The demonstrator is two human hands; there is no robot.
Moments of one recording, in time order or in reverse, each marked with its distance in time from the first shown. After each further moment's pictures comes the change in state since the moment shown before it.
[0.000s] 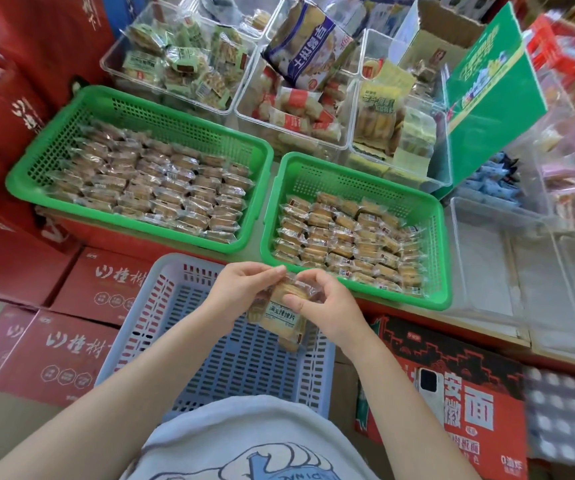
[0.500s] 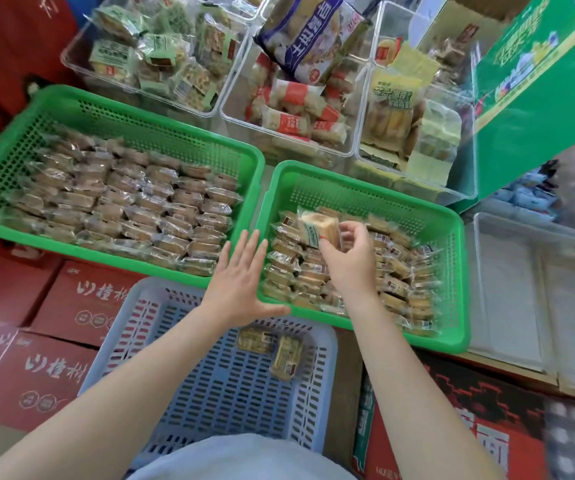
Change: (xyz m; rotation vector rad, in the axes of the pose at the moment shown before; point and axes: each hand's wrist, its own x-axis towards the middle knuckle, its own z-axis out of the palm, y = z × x) left_hand 0.136 -0.020 -0.003 1.543 -0.005 0.225; right_hand 0.150 0.000 -0.058 0.064 0.460 0.000
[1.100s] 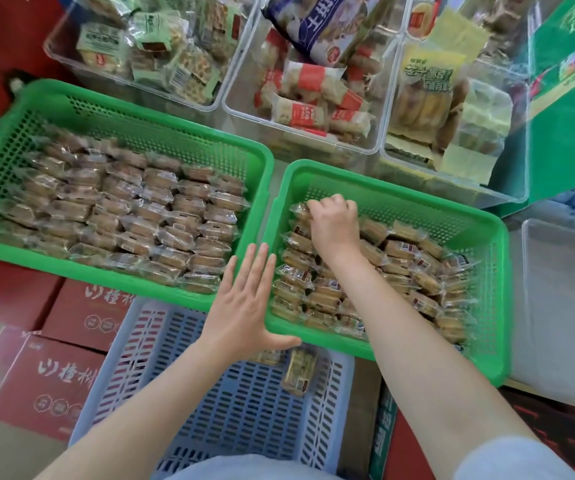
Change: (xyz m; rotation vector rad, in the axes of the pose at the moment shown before) left_hand 0.006 -0.002 0.018 0.090 0.065 0.039; right_hand 0.123 0.032 0.078 -1.001 -0.104 -0.575
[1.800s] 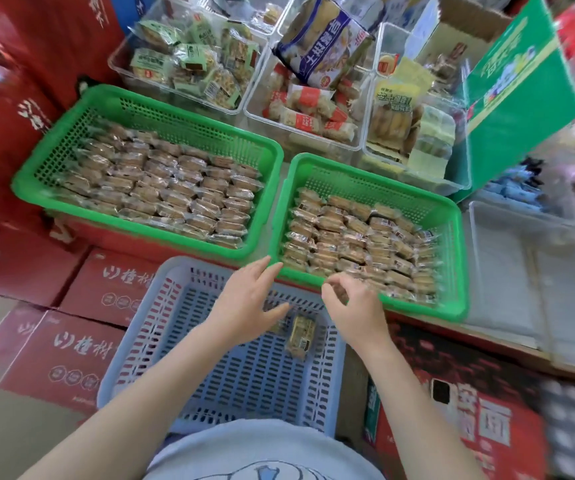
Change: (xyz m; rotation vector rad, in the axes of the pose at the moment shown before) left_hand -0.103 0.007 -0.027 -0.356 -0.001 0.026; right_hand -0.238 -0.055 -0.103 0.640 -0.171 0.301
